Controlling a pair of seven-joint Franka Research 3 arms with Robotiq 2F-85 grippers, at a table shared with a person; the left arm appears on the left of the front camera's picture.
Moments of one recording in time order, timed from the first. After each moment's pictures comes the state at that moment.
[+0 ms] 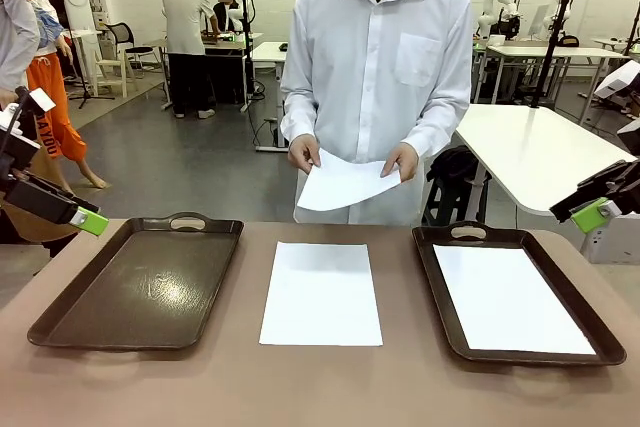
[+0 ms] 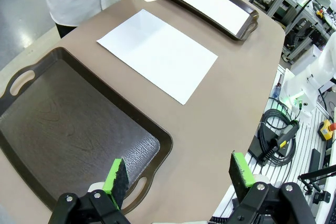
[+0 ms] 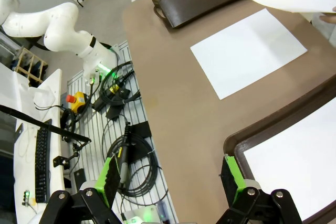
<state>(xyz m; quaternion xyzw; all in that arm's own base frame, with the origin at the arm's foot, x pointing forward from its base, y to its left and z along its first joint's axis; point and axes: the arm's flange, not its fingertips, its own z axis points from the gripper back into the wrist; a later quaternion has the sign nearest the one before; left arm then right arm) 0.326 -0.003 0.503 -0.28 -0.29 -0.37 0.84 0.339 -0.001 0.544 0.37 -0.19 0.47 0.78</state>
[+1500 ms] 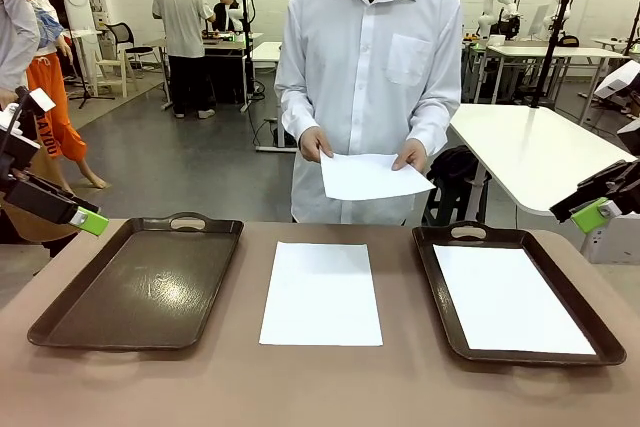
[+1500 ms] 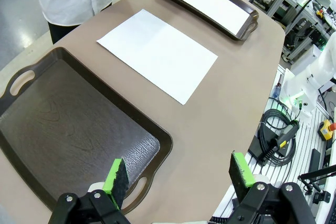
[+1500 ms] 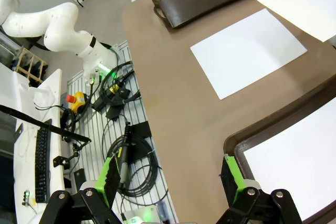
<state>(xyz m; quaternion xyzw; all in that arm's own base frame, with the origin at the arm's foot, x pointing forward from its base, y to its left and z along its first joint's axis) 0.326 -0.003 0.503 -0.28 -0.29 -0.37 0.84 0.339 -0.001 0.544 0.37 -0.19 0.47 0.78</state>
